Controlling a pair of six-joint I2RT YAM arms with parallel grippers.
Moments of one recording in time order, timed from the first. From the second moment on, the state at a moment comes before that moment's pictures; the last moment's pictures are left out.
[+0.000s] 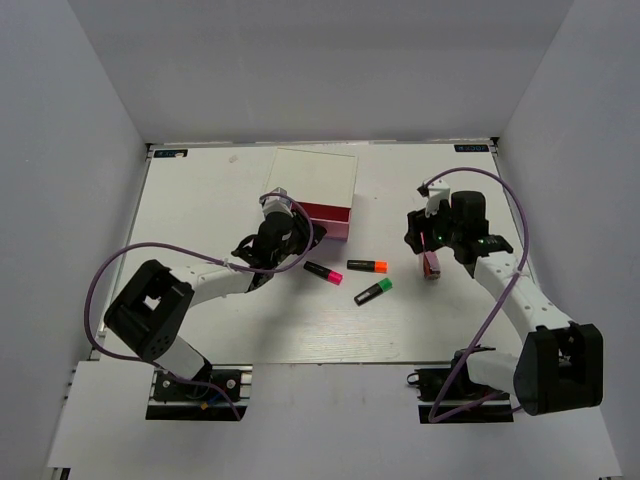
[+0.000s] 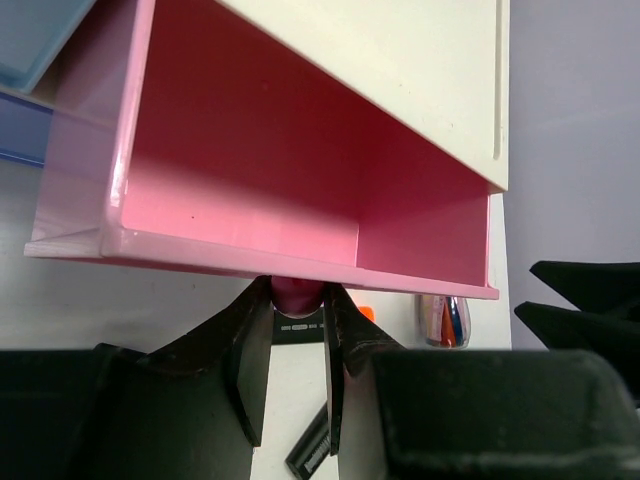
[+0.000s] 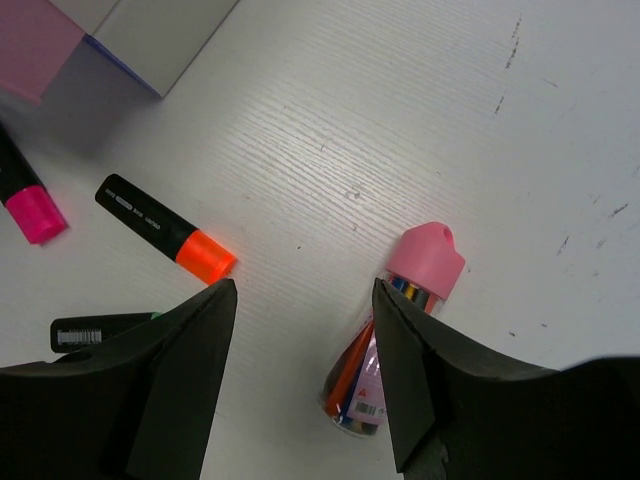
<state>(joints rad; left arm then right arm) -0.67 1.55 0.74 0.41 -0.11 -0.94 0.18 1.19 0.79 -0.25 -0.30 -0.19</state>
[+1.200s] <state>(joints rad) -0.67 1.56 0.75 0.42 -0.09 -0.91 0.45 1.64 1.35 -0.28 -0.73 -0.62</state>
